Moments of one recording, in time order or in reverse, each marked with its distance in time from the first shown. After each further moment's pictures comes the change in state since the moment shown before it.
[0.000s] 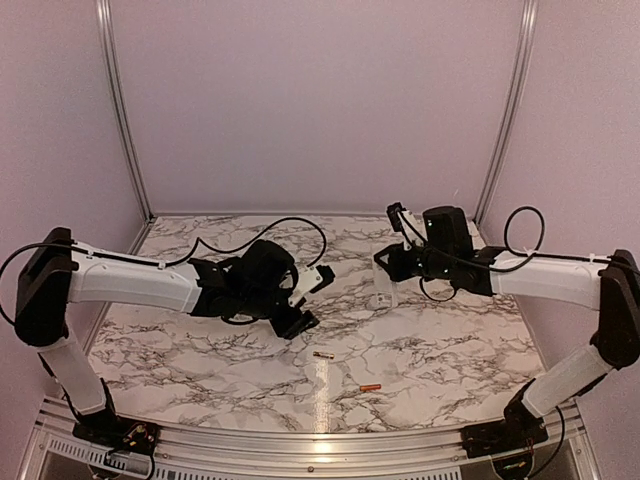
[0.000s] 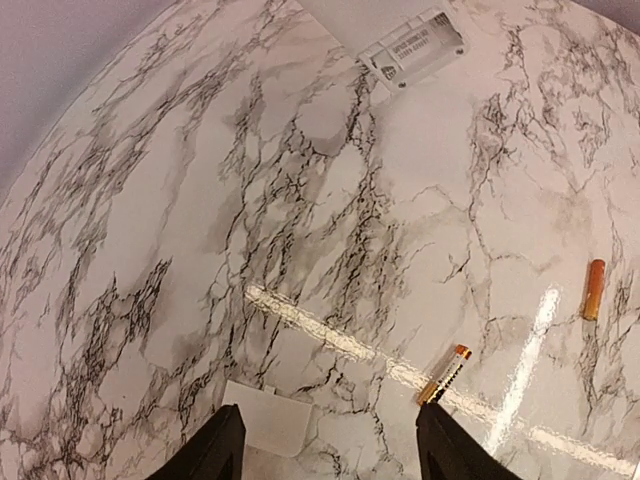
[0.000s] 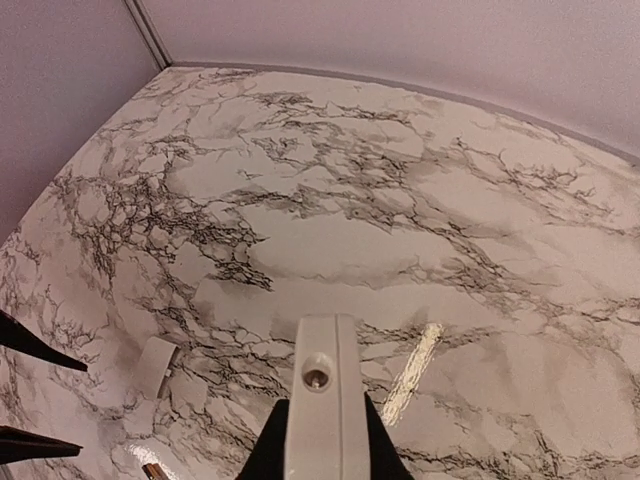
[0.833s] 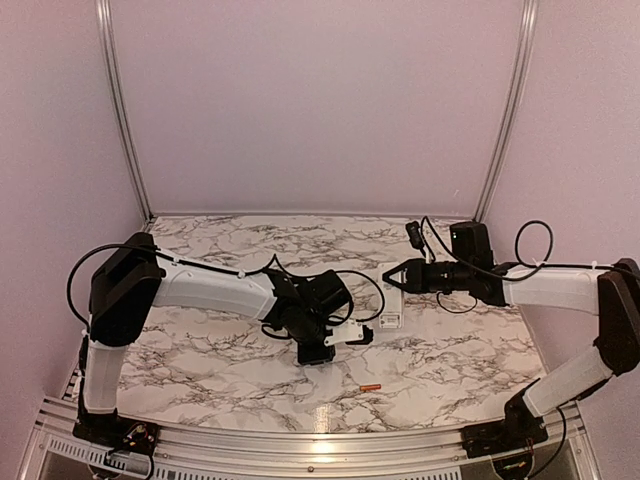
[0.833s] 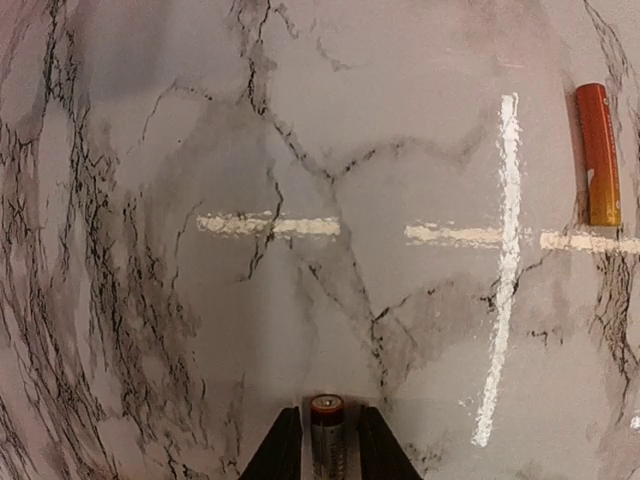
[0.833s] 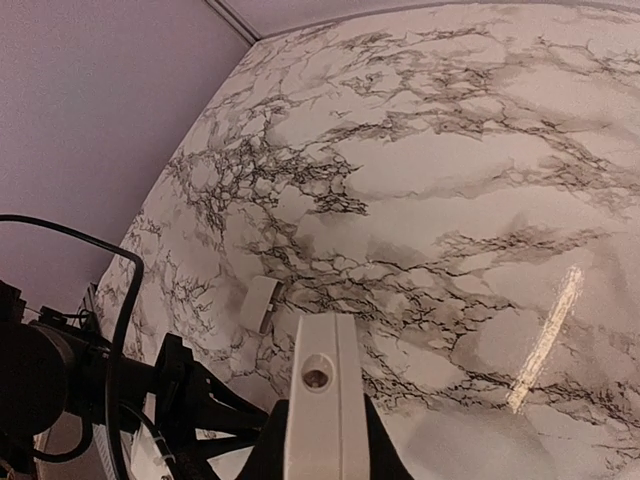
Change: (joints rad) left arm -0.109 0.464 0.469 -0.449 0.087 0.360; right arm -0.235 -0.070 -0.209 0.113 -0.553 0.211
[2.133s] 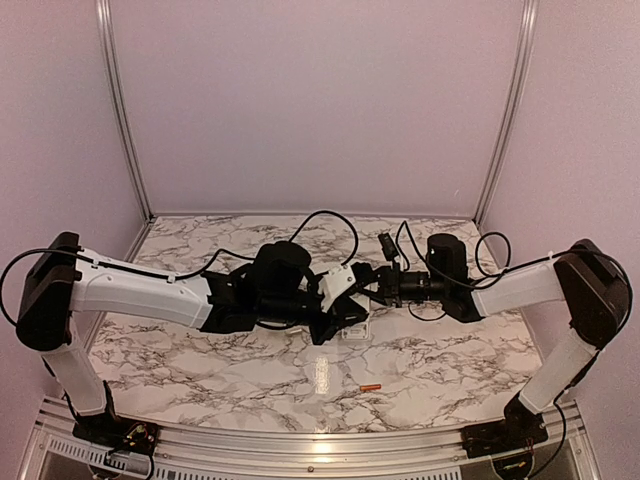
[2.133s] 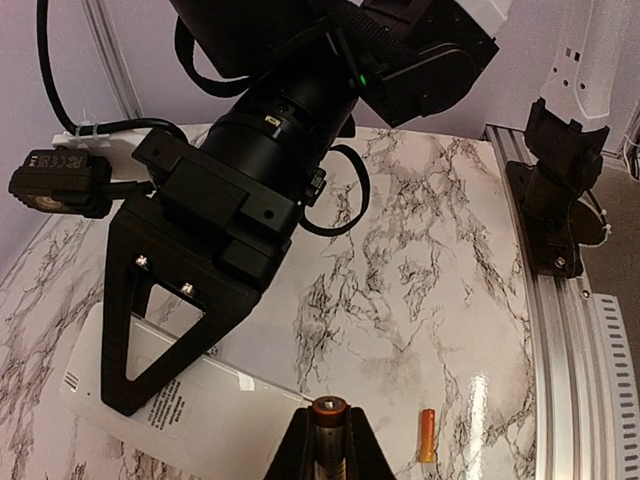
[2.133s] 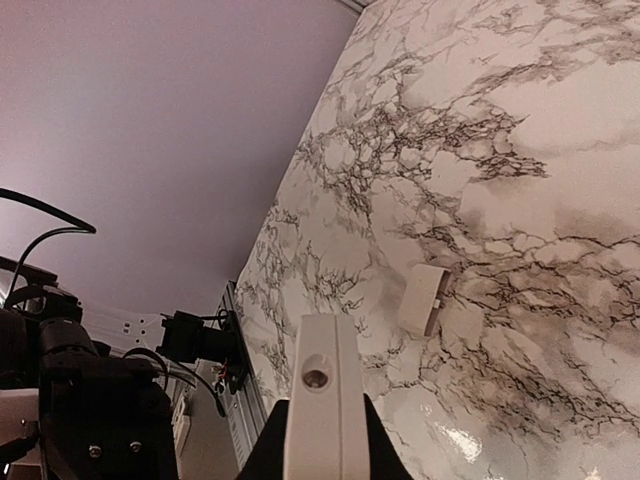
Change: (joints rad) left arm -0.034 -0.378 -0.360 0.724 0.149 -0.320; right arm 0.134 0.206 -0.043 0.476 -0.189 0.450
